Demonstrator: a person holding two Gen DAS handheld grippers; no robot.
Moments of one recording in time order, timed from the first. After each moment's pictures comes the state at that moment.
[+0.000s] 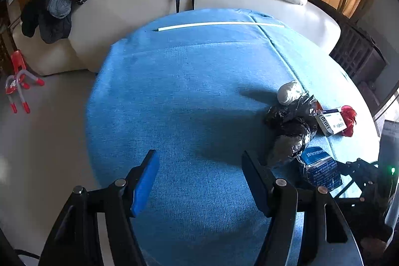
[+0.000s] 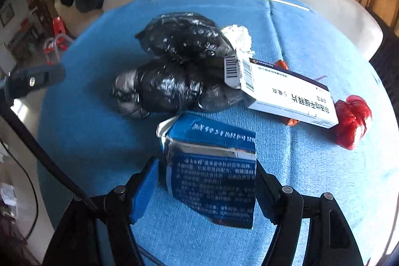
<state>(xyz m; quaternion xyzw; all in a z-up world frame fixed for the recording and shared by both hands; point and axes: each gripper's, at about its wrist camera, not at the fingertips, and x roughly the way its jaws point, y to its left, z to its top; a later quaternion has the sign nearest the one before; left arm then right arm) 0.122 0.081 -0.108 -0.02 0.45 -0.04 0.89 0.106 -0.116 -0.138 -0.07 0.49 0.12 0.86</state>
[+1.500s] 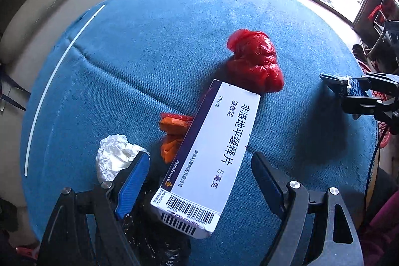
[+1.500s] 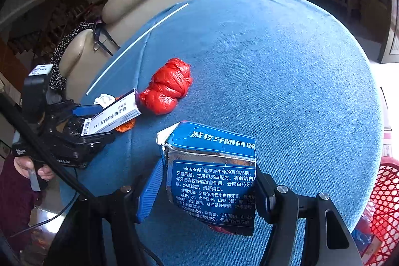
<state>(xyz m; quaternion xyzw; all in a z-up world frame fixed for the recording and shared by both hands) 0.192 -0.161 -0.129 0.32 0.46 -0.35 0.75 0.056 -0.364 -0.132 0.23 0.43 0.03 0.87</state>
